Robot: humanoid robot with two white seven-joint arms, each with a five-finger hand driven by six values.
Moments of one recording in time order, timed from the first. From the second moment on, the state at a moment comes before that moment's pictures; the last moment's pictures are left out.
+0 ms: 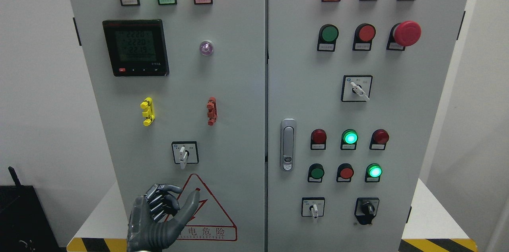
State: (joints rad) left arm -0.21 -0.09 -0.05 -2.01 -0.09 0.41 0.21; right arm 0.09 0.12 0.08 -0.13 0.00 0.02 -0.08
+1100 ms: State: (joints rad) left arm -0.29 -0.12 -0.01 -1.99 -0.12 0.47 0.23; right arm 0.09 0.12 0.08 -0.13 0.00 0.02 -0.08
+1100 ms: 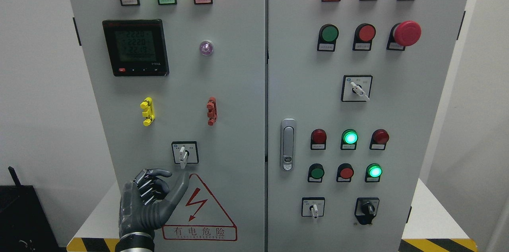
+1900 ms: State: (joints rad) left arm -0.35 -0.13 0.00 -1.95 -0.14 0.50 0.23; right arm 0.09 0.12 0.08 -0.13 0.00 0.02 -0.08
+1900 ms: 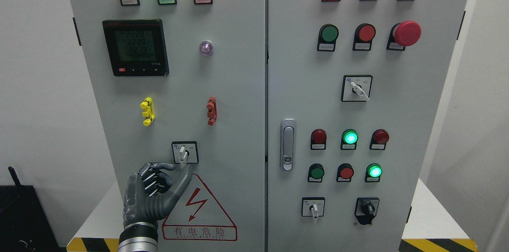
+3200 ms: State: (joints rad) left arm -0.39 -0.14 0.00 -1.93 -0.15 0.55 0.23; right arm 0.09 0.12 0.08 -0.13 0.00 0.02 -0.08
